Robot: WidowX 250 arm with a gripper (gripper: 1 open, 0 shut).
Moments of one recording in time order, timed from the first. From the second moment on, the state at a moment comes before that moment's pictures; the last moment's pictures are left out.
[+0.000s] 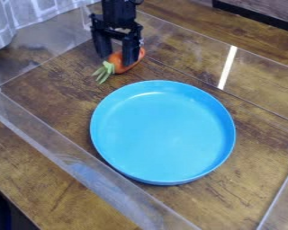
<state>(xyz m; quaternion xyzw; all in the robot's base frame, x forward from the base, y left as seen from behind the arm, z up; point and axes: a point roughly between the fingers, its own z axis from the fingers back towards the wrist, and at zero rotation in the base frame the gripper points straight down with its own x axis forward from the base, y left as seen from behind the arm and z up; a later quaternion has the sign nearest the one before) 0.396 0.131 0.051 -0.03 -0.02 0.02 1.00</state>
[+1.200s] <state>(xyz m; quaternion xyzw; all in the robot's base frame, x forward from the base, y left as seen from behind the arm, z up) 0.410 0.124 0.027 -0.04 -0.01 0.00 1.00</state>
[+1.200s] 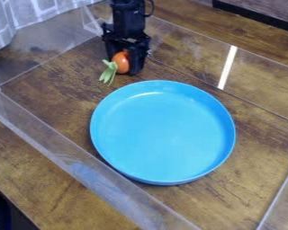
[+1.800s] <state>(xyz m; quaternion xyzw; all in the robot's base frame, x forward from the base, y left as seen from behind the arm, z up) 0.405 0.122 0.026 -0.04 0.00 -0.01 1.00</state>
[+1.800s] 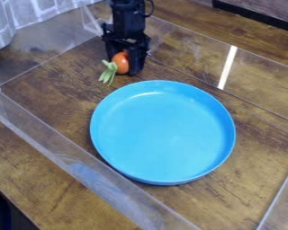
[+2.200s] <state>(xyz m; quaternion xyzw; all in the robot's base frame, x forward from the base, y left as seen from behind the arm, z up) 0.402 0.114 0.028 -0.05 0.01 -0.02 1.00</state>
